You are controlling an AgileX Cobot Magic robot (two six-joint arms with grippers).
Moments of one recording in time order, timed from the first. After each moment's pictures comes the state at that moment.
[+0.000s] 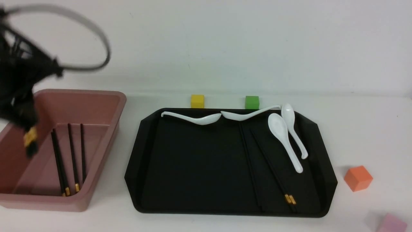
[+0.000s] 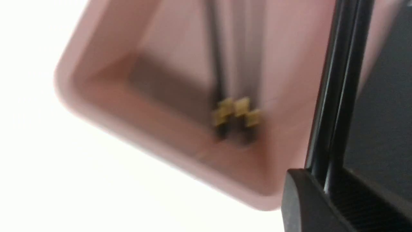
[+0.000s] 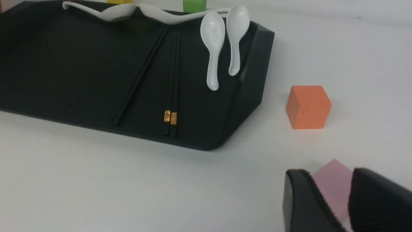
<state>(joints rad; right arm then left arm) 0.18 -0.01 0.02 0.05 0.37 -0.02 -0.06 1.47 -1.39 0.12 1.24 -0.63</state>
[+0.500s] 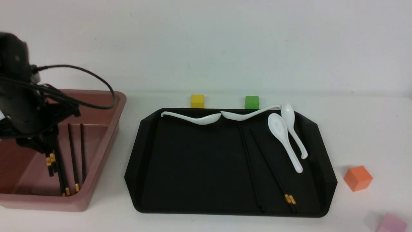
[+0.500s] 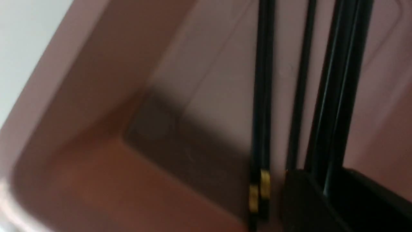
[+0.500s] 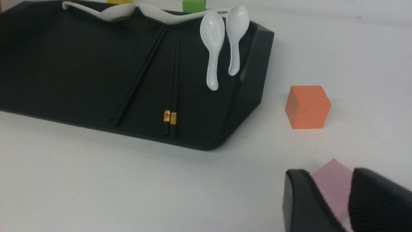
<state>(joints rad) 0.18 -0.01 0.02 0.05 0.37 -0.02 -0.01 1.75 -1.31 0.19 0.91 -0.65</state>
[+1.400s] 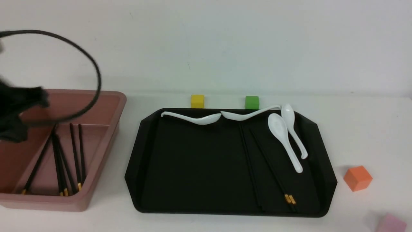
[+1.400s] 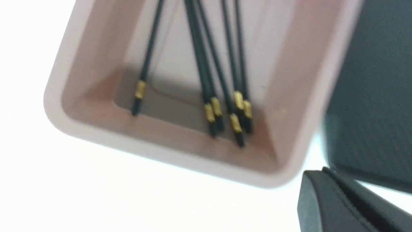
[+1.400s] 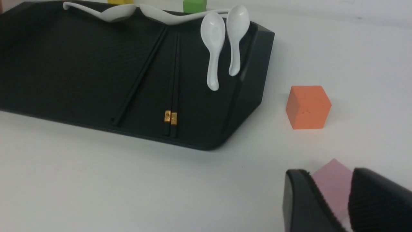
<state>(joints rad) 0.18 -0.01 0.02 0.05 0.37 -0.02 -0.01 1.17 -1.11 -0.03 1.02 -0.30</state>
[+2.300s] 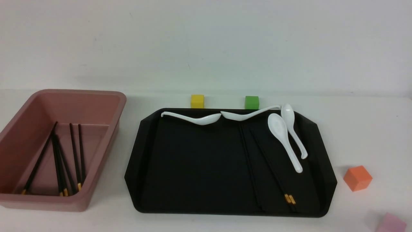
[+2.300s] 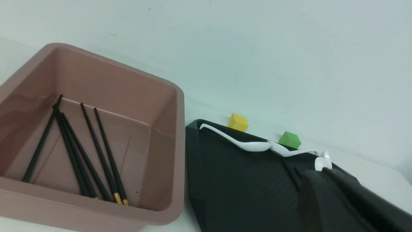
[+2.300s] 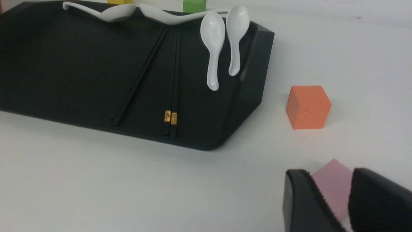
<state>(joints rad) 0.18 -0.01 0.02 0.05 0.37 -0.02 -0.01 0.06 -0.35 -0.36 0.49 -0.13</state>
